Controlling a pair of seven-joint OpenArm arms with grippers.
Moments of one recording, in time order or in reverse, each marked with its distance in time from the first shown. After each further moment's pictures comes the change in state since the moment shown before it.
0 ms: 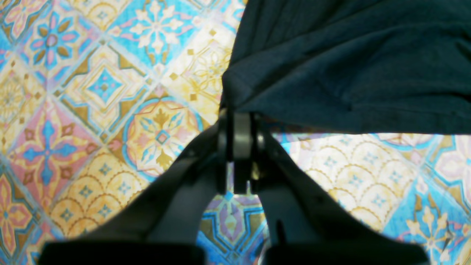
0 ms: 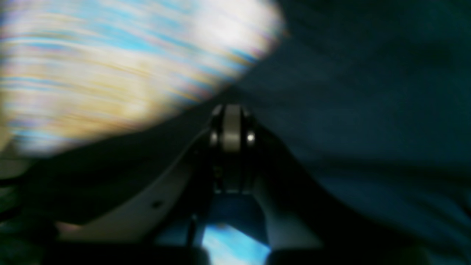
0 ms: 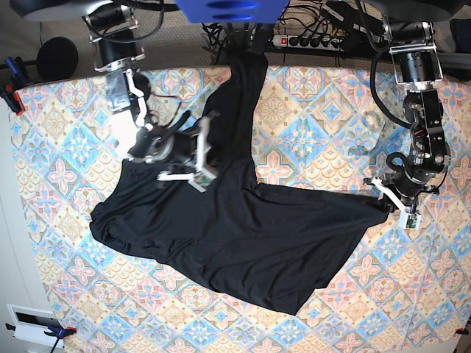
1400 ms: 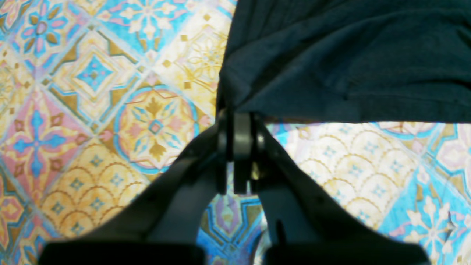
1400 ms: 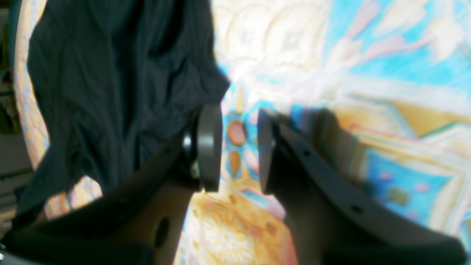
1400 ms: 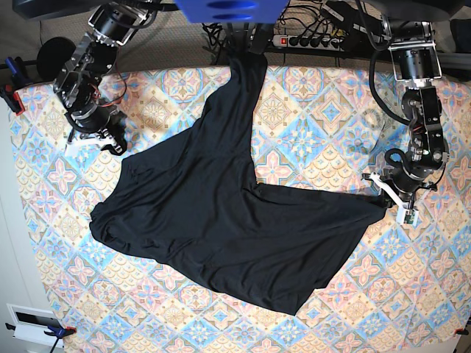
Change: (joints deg) left arm 1.1 0.1 0.2 0.0 0.0 0.1 0.0; right arm -8.3 -11.0 50.0 -7.6 23.3 -33.1 -2.0
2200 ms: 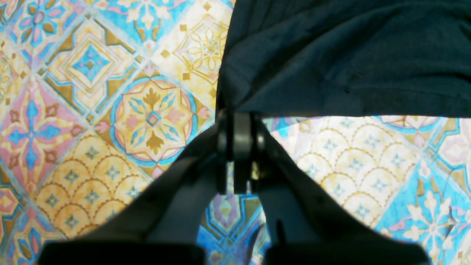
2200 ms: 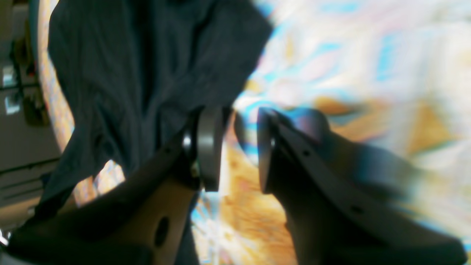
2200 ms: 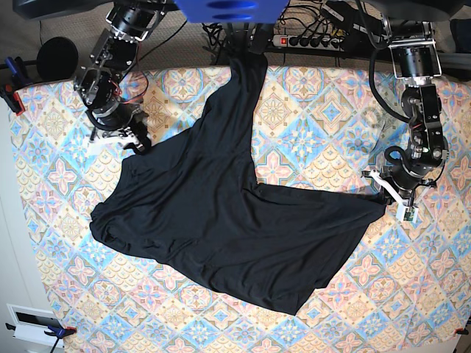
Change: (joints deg) left arm 0.9 0.0 -0.1 0.0 -0.4 0.0 0.0; right arm -0.8 -5.6 -3.8 0.0 0.4 0.0 1.4
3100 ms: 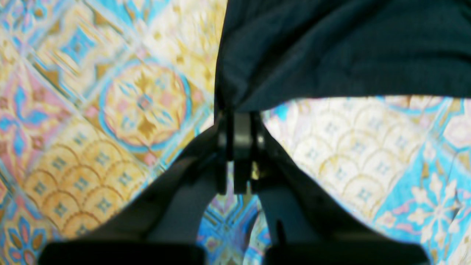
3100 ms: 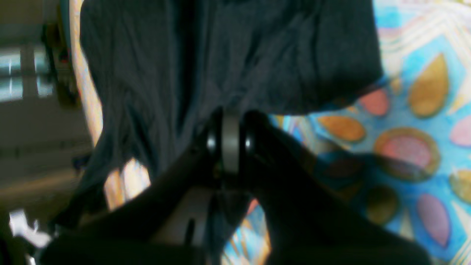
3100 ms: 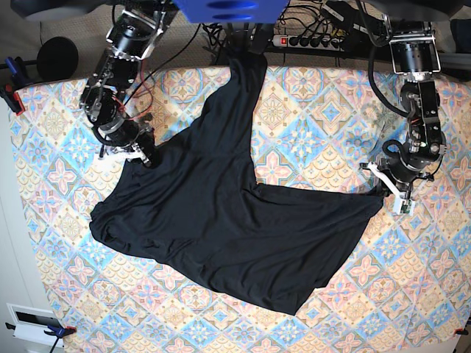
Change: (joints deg) left arm 2.3 0.0 0.3 0.0 0.0 0.0 -0.2; right arm 6.1 3.4 -0.6 -11.1 3.1 5.0 1.0
